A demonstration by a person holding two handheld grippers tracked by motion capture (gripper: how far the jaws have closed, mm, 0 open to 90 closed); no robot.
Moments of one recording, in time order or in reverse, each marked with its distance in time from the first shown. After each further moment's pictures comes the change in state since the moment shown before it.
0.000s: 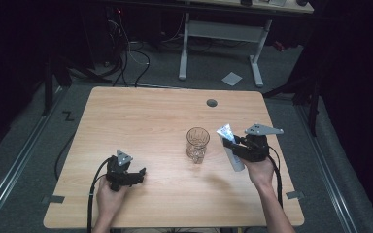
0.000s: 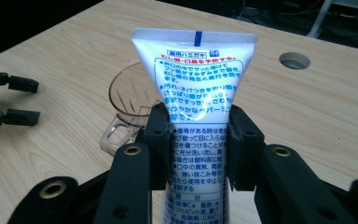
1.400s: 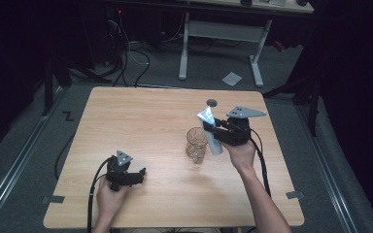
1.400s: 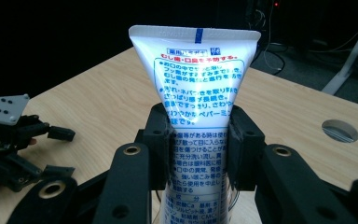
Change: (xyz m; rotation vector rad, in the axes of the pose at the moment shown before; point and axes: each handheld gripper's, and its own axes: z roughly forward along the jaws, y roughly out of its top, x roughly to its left) left arm 0.000 0.000 0.000 0.001 -0.001 0.001; right arm 0.029 0.058 0.029 -0.107 0.098 -0.052
